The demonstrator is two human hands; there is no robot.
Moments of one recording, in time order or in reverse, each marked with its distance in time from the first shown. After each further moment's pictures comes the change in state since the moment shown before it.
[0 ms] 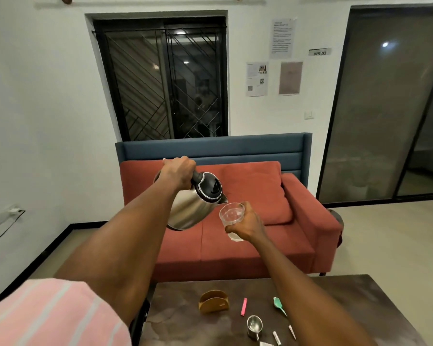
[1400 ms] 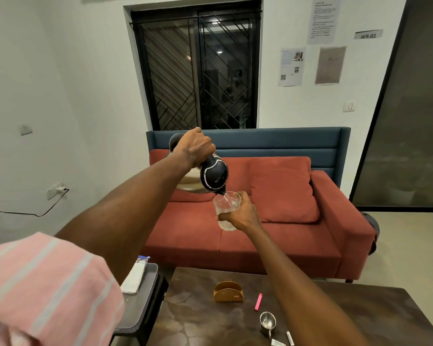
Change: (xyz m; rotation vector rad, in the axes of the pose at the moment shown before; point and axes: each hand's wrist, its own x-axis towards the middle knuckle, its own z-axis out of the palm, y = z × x) left_hand 0.014 -0.009 -0.023 0.680 0.109 0.257; right_hand 0.014 -0.027 0.042 0.147 -0.078 -0.103
